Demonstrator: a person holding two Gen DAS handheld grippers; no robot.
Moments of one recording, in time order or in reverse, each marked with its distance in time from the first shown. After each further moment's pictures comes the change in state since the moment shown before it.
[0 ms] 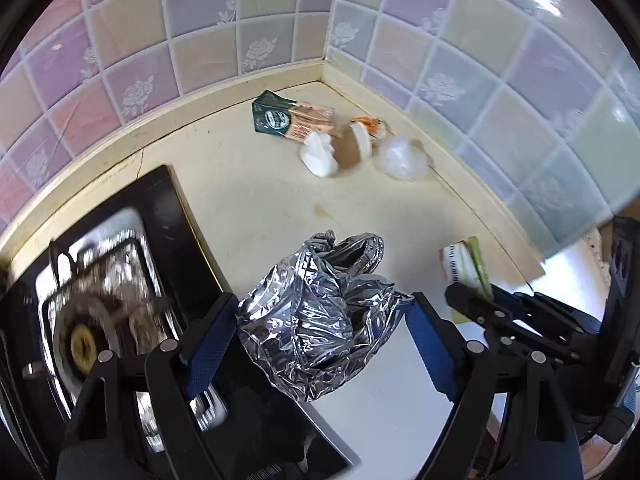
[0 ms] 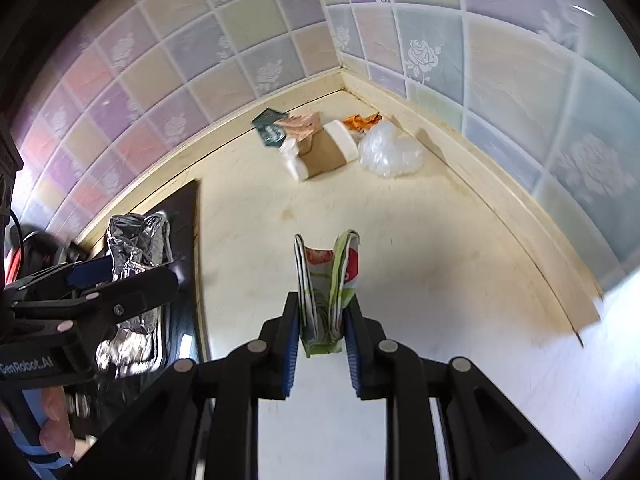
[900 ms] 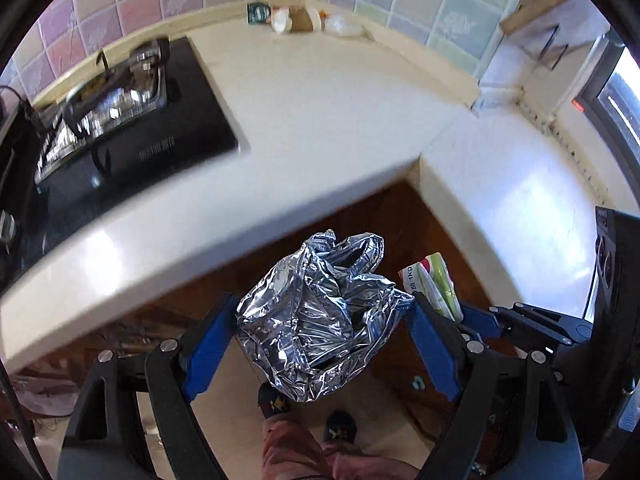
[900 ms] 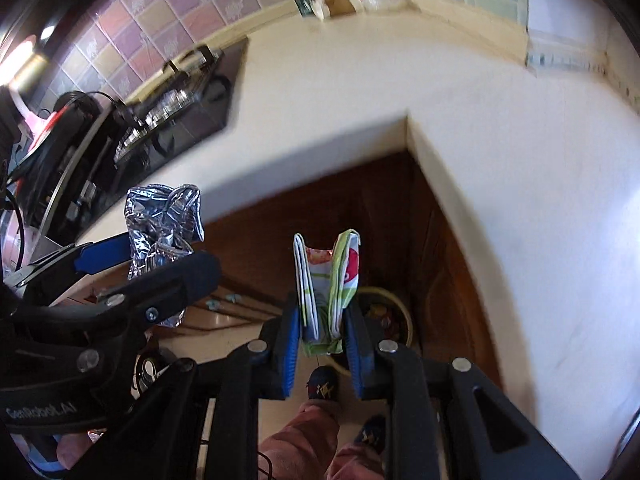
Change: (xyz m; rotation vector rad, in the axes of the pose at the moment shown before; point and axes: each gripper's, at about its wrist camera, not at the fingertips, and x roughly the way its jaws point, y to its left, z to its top) left arm -0.030 -0.119 -0.299 -0.085 0.033 0.050; right arm -0.065 -0.036 -0.270 -0.090 0.183 0.062
